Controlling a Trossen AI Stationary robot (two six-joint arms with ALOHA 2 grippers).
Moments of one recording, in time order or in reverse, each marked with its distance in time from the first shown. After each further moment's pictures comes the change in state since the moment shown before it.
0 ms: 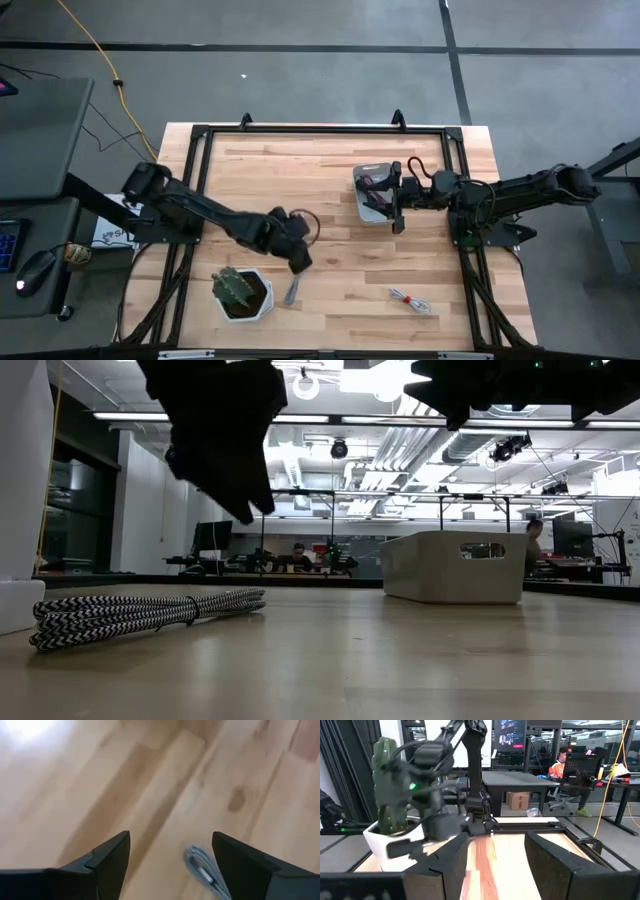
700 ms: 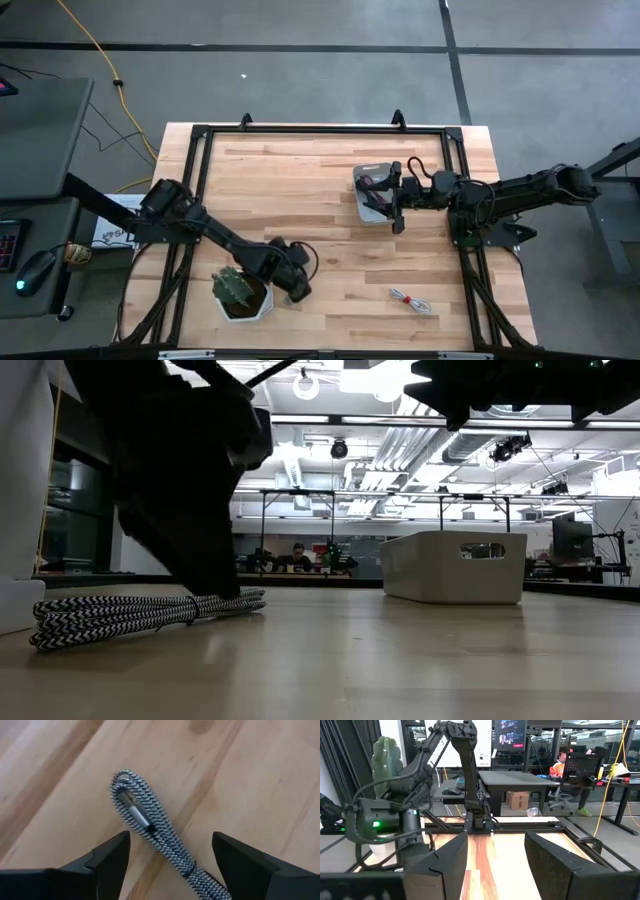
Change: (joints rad) left arm -0.146 0.200 0.003 0.111 0.090 -0.227; right arm 0.000 0.000 0.000 -0.003 0.000 0.000
